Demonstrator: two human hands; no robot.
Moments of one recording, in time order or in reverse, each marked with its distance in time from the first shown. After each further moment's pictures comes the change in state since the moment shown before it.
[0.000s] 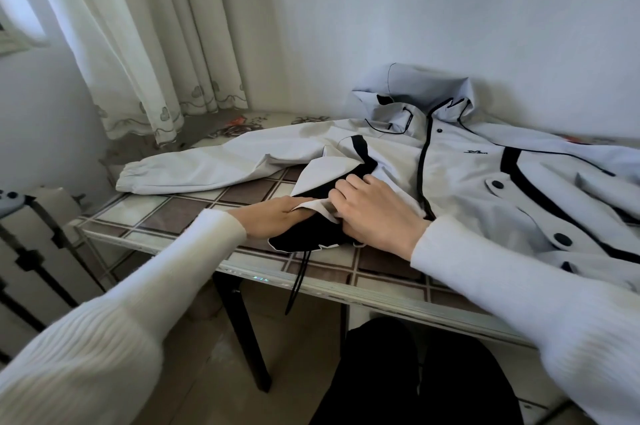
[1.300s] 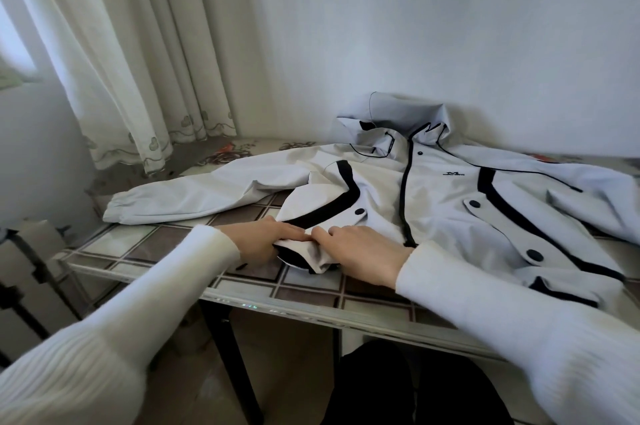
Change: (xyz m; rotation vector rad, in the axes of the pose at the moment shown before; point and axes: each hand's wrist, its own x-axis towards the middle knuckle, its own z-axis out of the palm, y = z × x) left_hand -0.001 0.005 -0.013 0.302 -0.131 -0.036; right_hand -0.011 -0.006 0.000 0.260 -0.227 0.033
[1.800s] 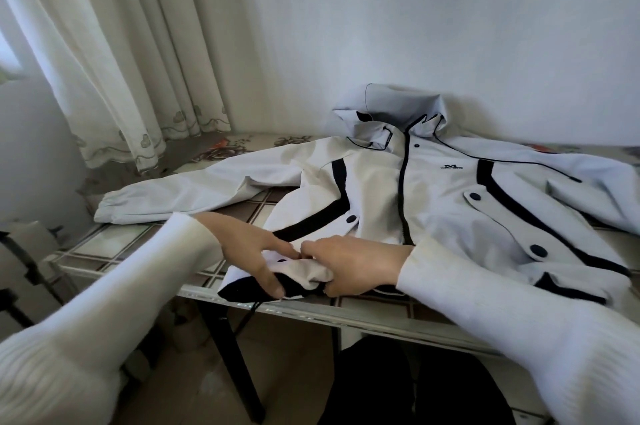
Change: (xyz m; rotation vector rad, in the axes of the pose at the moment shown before) left_hand -0.022 0.025 -0.023 0.019 -0.390 -0.096; right_hand 0.002 -0.010 -0.004 0.365 -0.272 -0.024
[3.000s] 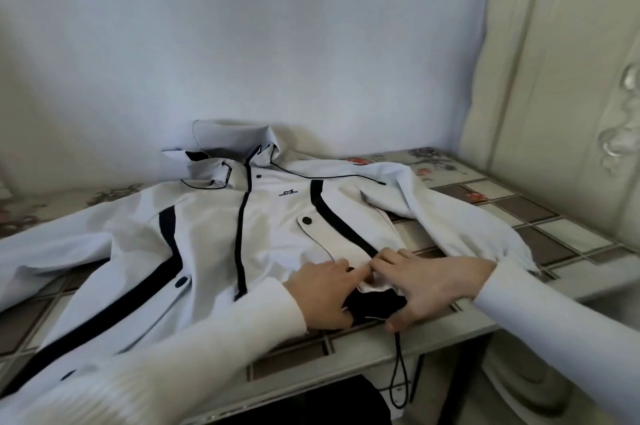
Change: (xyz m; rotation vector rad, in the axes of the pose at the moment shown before) left_hand 0.124 0.245 0.011 0.471 0.649 0.659; right_hand -0.241 0.115 -0.017 0.027 -0.180 0.703
